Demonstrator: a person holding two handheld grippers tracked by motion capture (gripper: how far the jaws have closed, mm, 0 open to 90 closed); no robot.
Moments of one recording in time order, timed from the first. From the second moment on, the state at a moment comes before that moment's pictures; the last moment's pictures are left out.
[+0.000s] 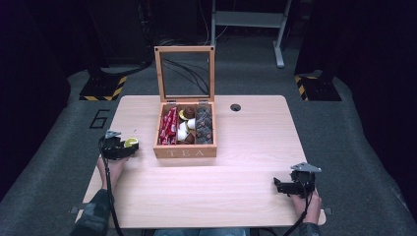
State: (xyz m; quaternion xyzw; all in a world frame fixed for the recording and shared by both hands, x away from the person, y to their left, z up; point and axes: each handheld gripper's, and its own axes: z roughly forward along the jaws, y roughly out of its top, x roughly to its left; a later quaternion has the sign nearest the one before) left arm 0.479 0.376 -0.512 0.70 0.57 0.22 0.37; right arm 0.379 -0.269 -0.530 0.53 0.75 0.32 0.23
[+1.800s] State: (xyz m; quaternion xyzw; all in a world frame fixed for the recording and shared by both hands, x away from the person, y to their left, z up) left arm 0.357 0.400 -0.523 0.71 0.56 0.22 0.36; right arm 0.378 -0.268 -0.530 0.53 0.75 0.32 0.23
